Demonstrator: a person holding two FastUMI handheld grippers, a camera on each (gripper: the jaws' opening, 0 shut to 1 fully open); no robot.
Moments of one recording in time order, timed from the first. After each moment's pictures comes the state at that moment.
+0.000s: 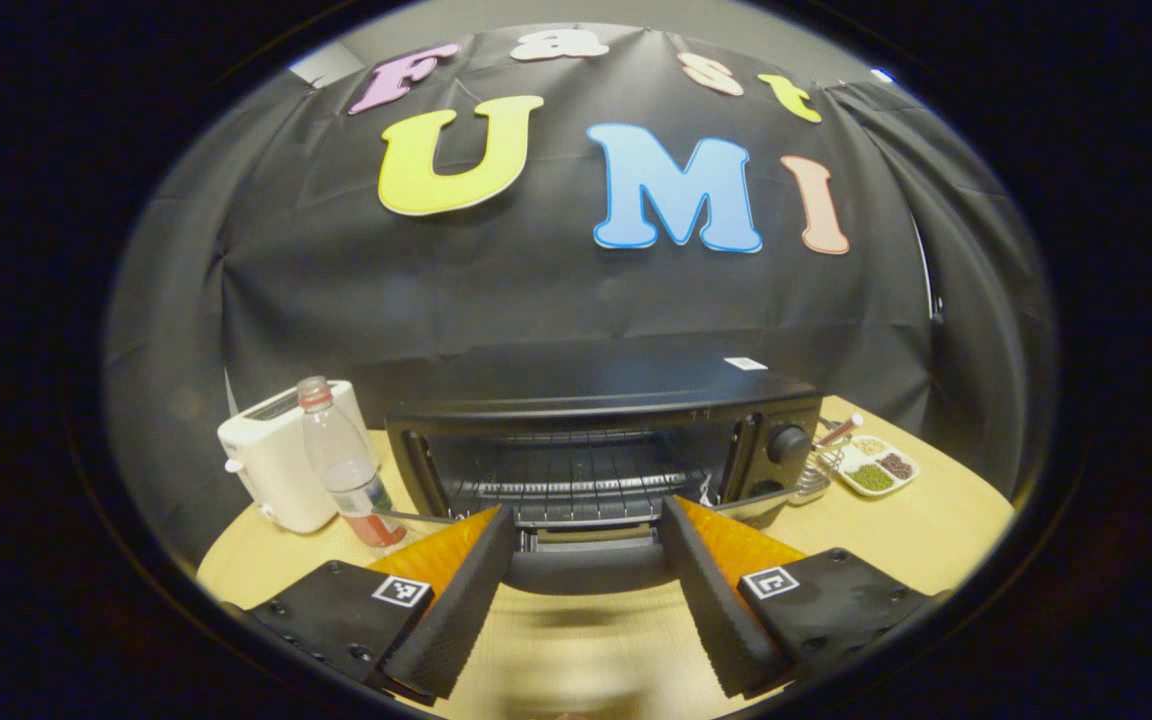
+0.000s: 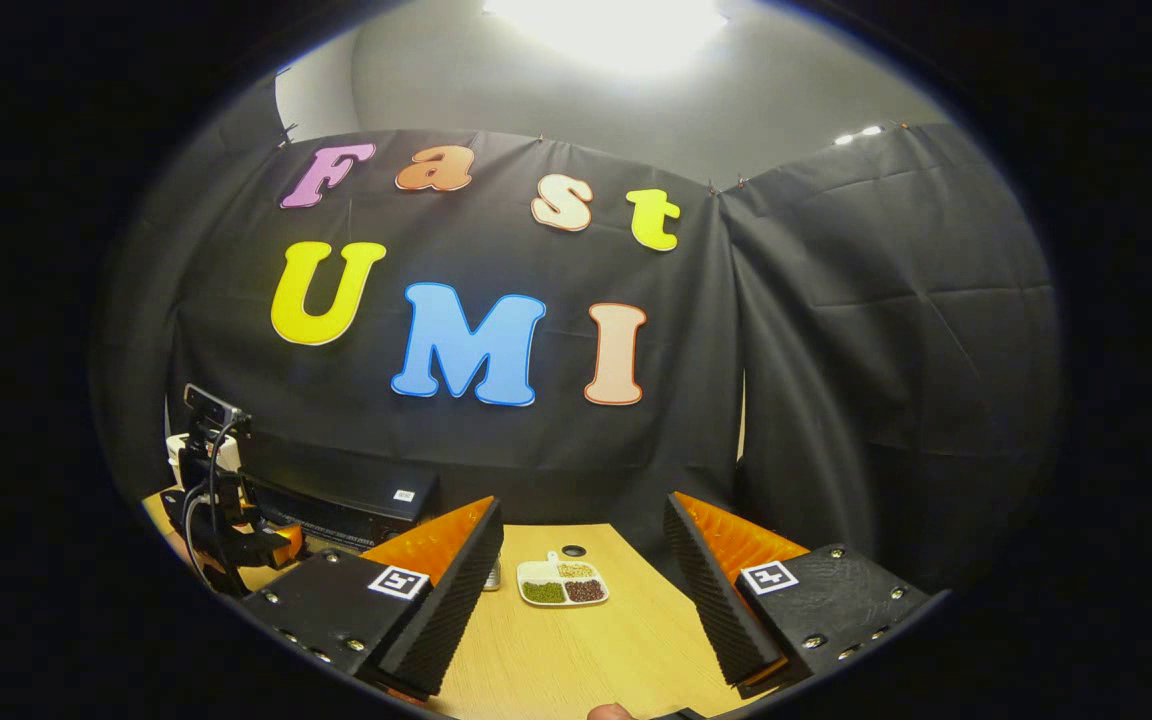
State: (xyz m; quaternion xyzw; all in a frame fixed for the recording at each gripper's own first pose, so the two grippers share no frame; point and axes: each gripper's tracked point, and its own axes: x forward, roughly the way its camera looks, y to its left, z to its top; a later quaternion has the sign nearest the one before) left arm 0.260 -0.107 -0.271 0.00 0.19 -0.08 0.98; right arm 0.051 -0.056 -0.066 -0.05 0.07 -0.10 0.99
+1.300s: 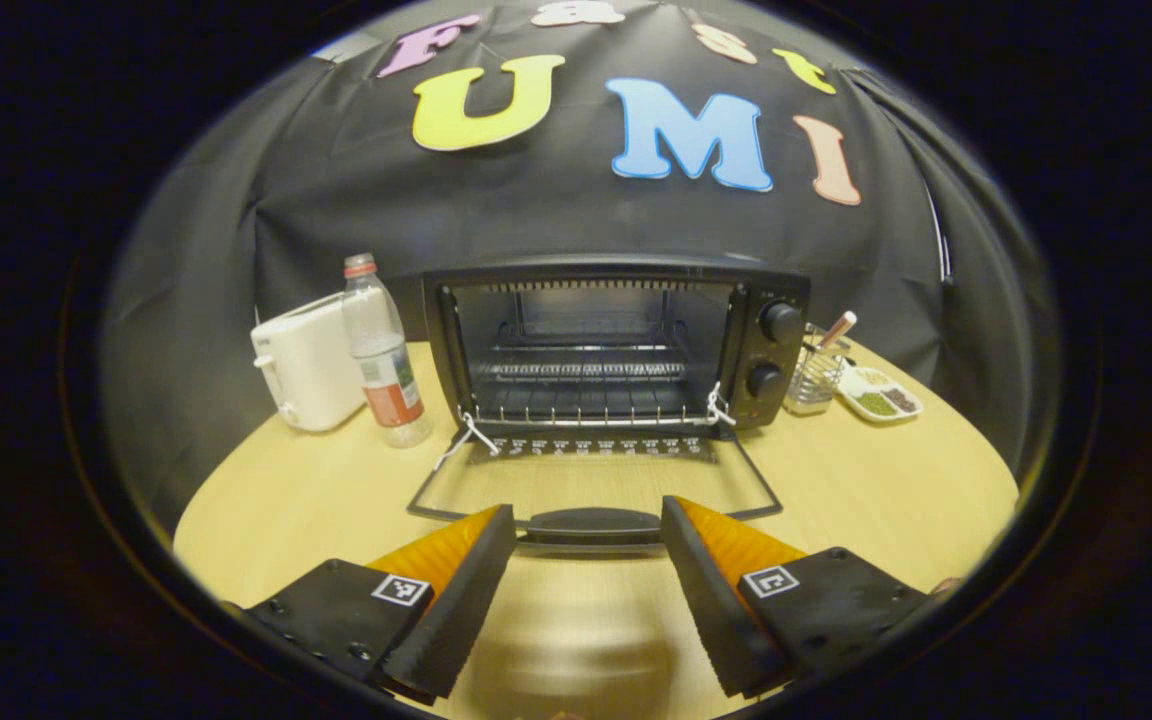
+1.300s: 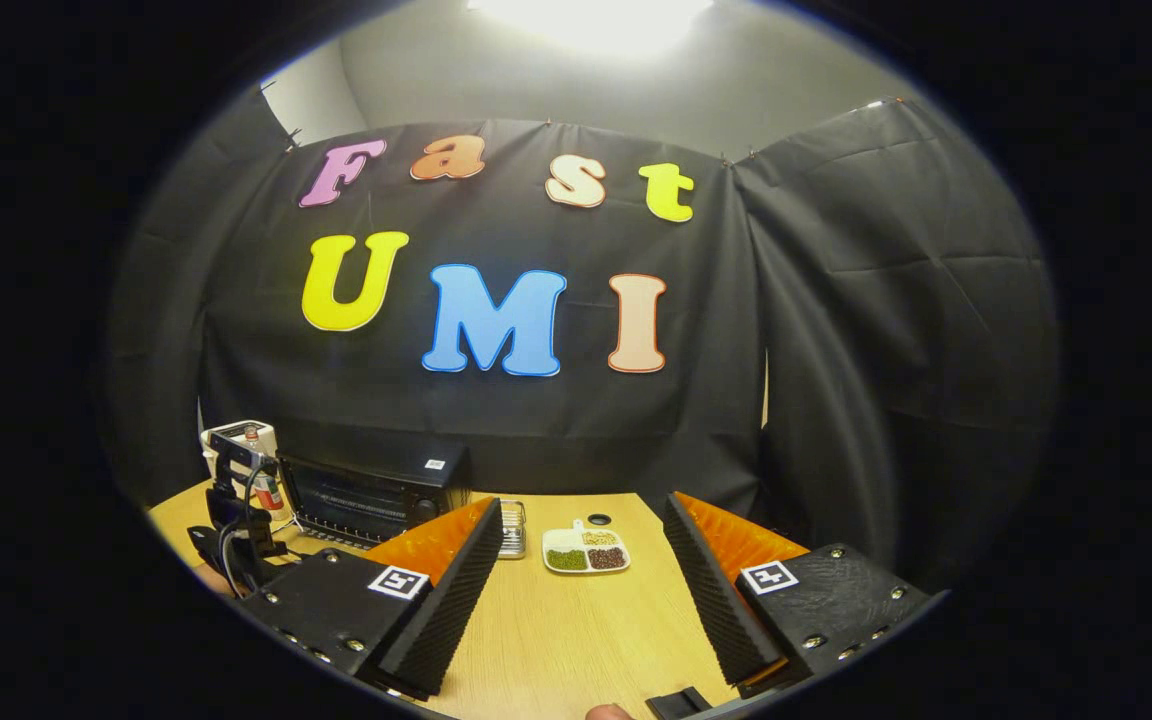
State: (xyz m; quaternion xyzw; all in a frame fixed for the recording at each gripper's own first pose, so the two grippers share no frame) left arm 0.174 -0.099 -0.317 -0.01 0.26 -0.04 0.97; right arm 0.019 -0.052 -0.091 -0.03 0.11 -0.04 0.99
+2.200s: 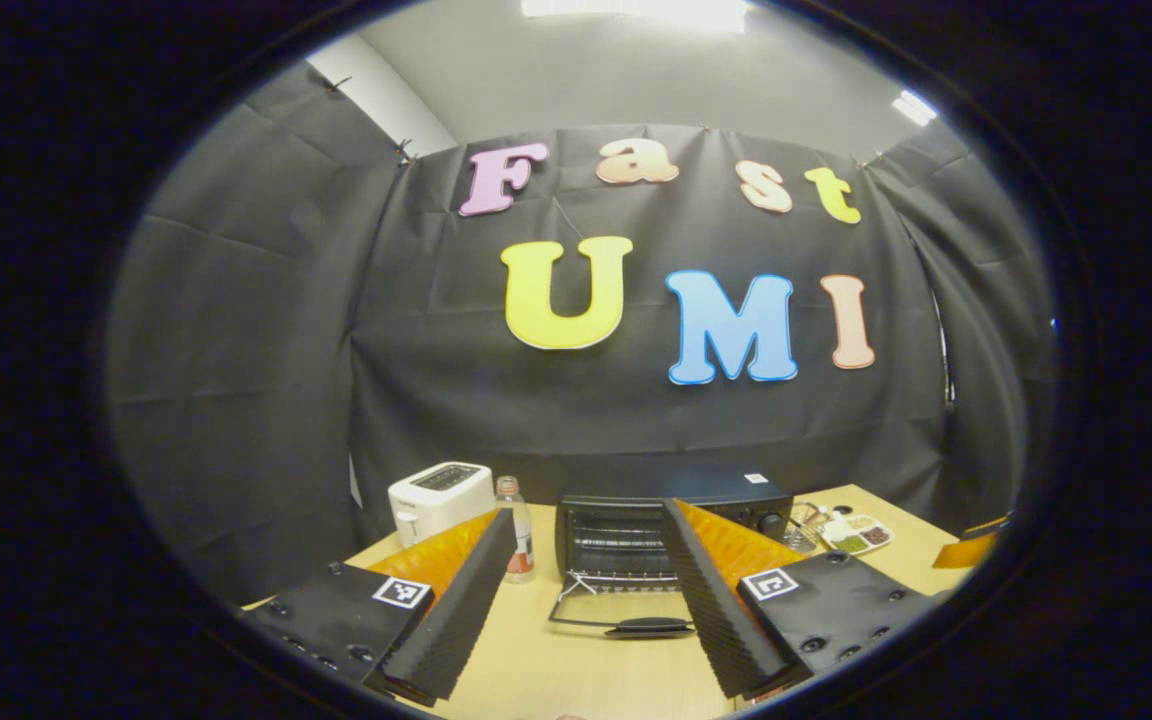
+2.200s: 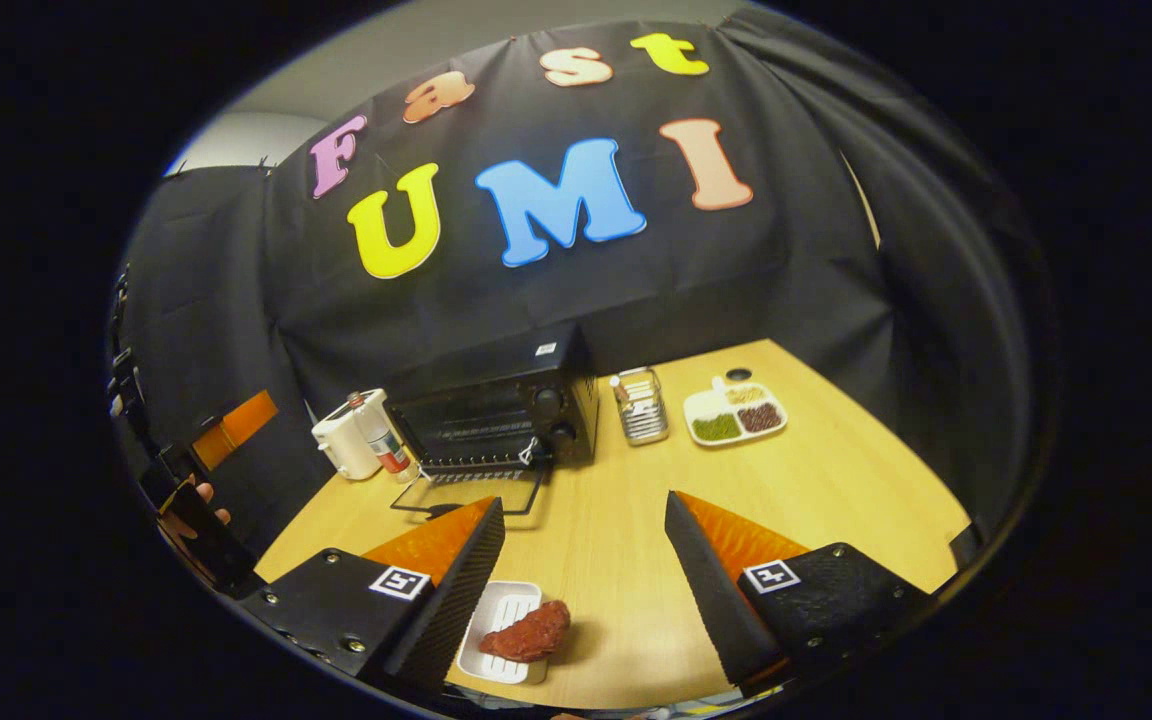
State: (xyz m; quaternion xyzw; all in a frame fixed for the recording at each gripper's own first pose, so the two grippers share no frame) left arm 0.091 -0.004 -0.081 -0.01 0.05 0.04 1.00; right arm 0.003 0.037 -0.222 0.17 0.31 0.10 0.93
